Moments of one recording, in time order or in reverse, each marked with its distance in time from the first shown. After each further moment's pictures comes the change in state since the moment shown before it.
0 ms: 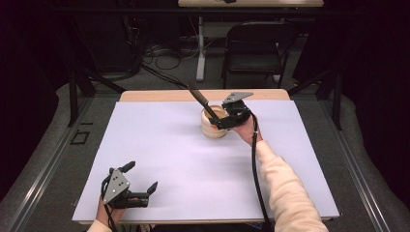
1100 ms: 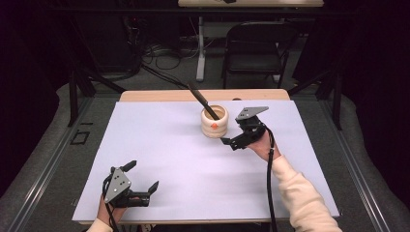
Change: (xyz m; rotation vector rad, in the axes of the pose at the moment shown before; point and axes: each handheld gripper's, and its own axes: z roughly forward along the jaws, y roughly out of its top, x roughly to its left) left arm 0.000 0.002 0.003 0.001 -0.008 0.008; right arm 0.022 -0.034 -0.056 0.064 0.062 -0.017
